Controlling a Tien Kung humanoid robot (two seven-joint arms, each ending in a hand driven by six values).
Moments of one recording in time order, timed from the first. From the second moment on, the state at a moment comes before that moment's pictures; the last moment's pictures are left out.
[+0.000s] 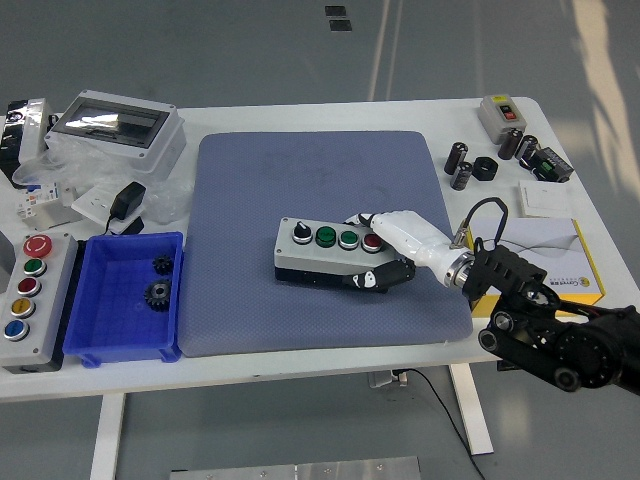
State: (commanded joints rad) left arm -0.05 0.14 -1.47 -0.18 1.42 0.05 0.30; right arm 0.67 -0.41 0.36 1.17 -1.66 -0.29 0.06
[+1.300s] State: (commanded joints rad) left arm -0.05 0.14 -1.46 -0.18 1.42 0.05 0.30; right arm 0.69 -0.45 0.33 1.19 -1.43 -0.25 0.11
